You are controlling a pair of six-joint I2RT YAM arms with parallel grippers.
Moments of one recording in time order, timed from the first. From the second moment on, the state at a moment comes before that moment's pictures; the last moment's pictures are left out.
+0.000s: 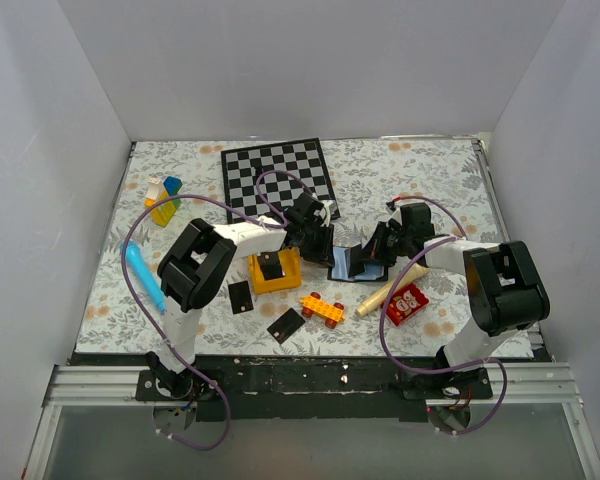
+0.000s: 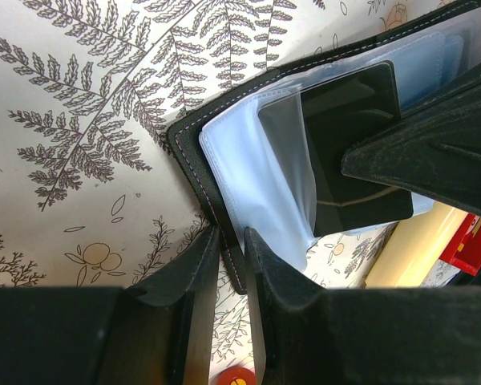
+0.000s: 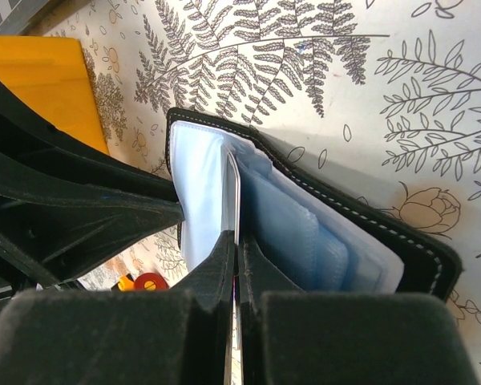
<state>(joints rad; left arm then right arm) -0.72 2.05 1.34 -0.23 0.32 -0.47 0.26 1.64 0.73 0.04 -0.54 0.58</state>
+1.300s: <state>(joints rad) -0.72 2.05 1.34 -0.23 0.32 -0.47 0.25 1.58 0.70 0.02 -0.46 0.58</state>
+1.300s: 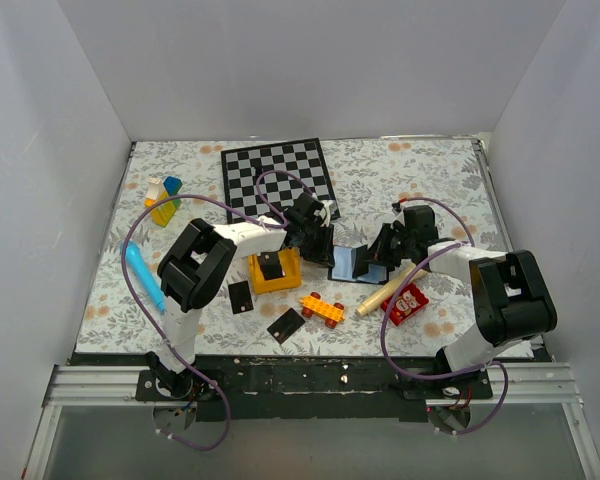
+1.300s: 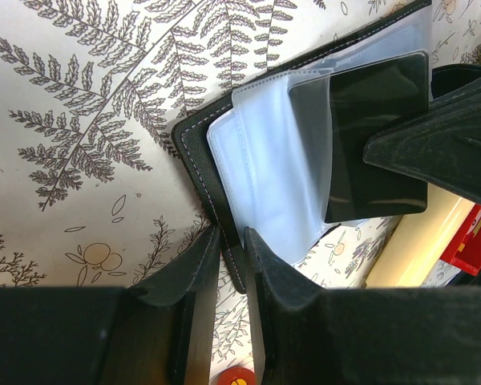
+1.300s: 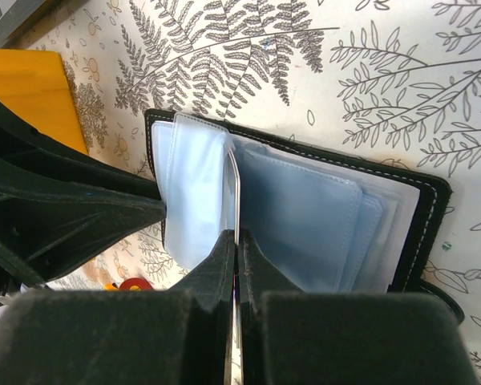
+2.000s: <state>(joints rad) -0.72 2.05 1.34 -0.23 0.32 -0.47 0.25 1.57 0.69 0.02 -0.45 0.57</state>
